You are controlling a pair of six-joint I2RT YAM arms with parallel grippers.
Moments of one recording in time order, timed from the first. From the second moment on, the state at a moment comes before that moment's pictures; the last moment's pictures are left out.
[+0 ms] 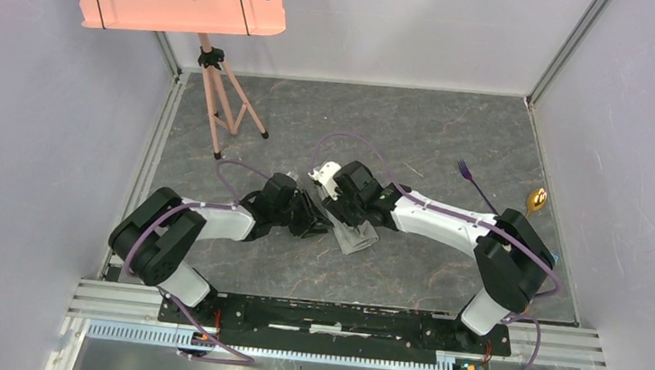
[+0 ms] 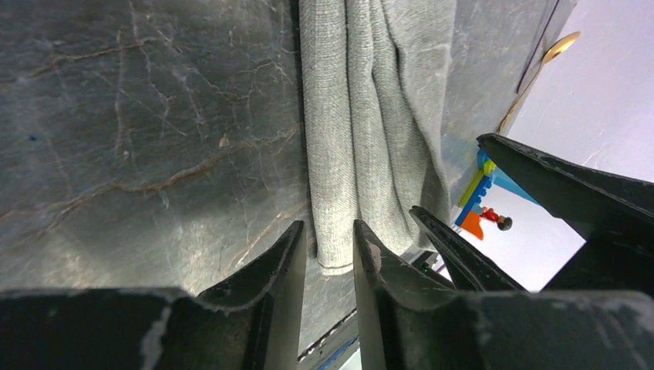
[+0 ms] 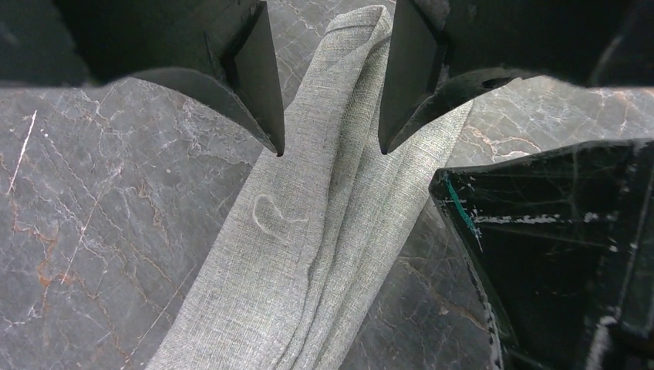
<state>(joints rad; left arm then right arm) -0.60 1.51 0.52 0.26 0.31 -1.18 0.88 1.65 1.08 -0.36 0.12 -0.16</state>
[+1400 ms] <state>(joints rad) -0.67 1.71 0.43 0.66 0.24 -1.37 0.97 1.76 1.08 -0.31 0.26 -0.05</state>
